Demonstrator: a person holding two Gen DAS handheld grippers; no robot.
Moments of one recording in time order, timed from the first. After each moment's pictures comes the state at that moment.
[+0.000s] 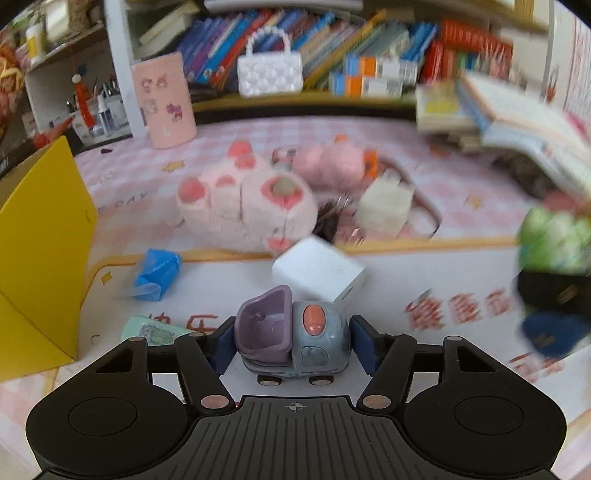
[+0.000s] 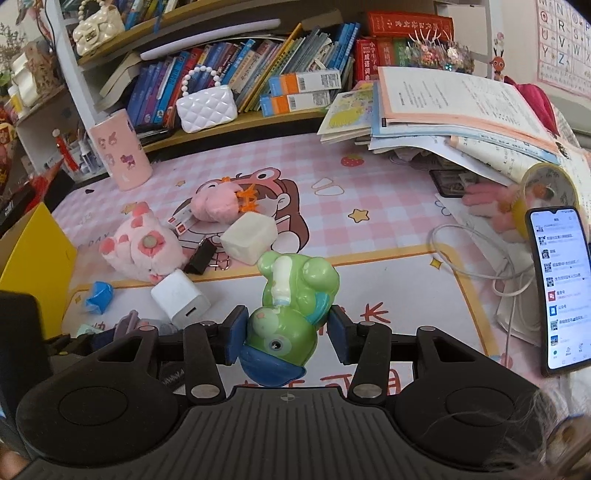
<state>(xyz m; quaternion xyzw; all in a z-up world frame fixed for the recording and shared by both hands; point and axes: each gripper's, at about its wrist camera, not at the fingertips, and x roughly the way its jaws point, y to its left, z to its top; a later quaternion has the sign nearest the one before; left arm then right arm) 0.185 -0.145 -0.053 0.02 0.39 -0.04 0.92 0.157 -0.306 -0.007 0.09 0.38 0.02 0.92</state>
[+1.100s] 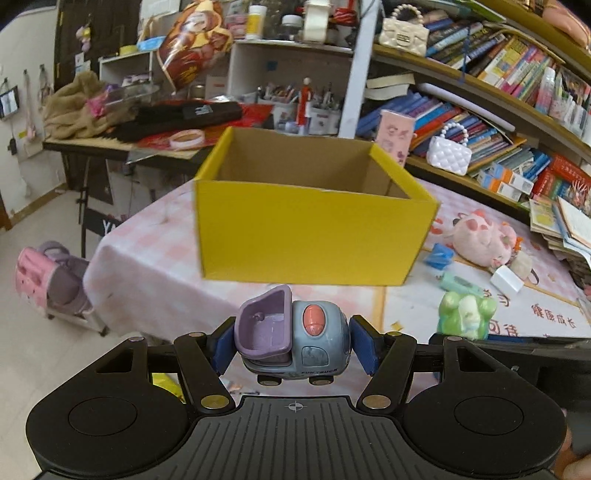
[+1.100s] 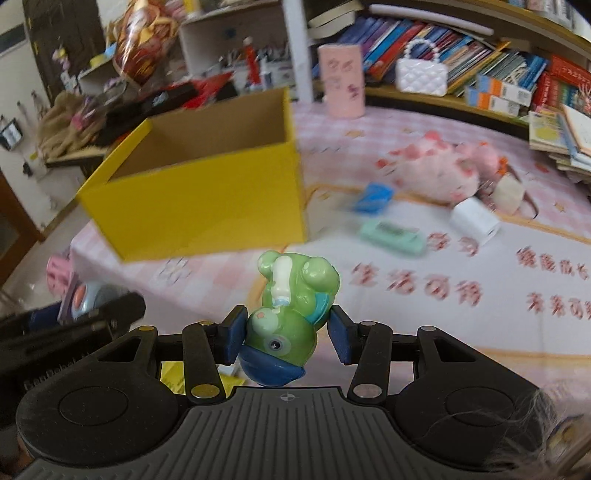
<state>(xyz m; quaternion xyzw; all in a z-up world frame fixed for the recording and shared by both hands) -0.008 0.122 -0.005 -0.10 0.33 0.10 0.93 0.045 -0.034 -0.008 0.00 0.40 0.19 0.90</state>
